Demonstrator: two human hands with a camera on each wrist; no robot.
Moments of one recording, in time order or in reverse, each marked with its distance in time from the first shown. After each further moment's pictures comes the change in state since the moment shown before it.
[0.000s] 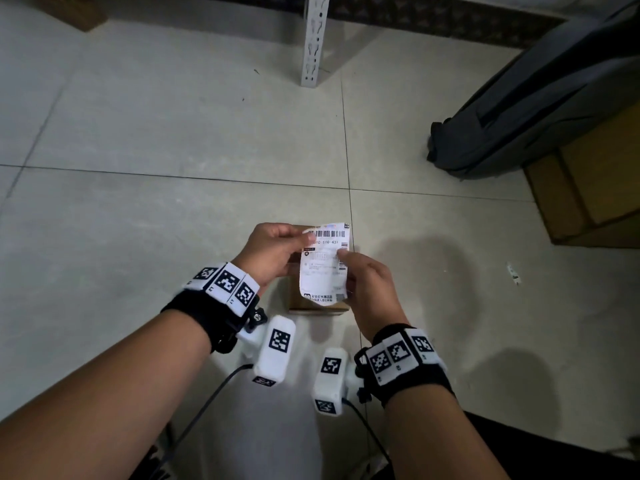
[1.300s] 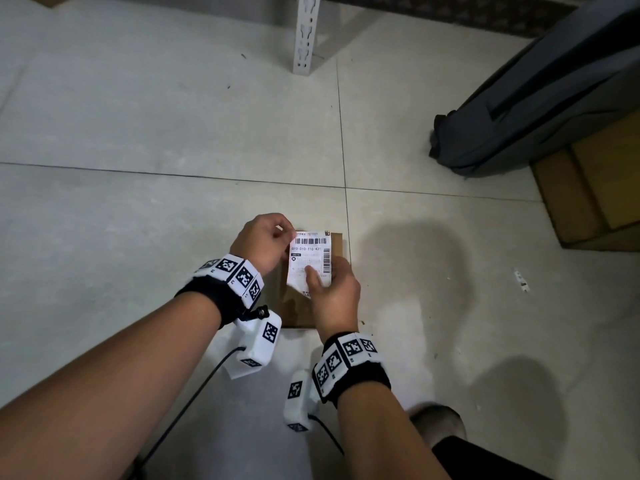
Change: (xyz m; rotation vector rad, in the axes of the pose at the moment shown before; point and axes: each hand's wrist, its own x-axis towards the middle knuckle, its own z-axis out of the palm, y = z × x) left_hand 0.108 -0.042 -0.027 0.671 0.135 0.239; right_hand 0.070 0.066 0.015 -0.454 0.263 -0.354
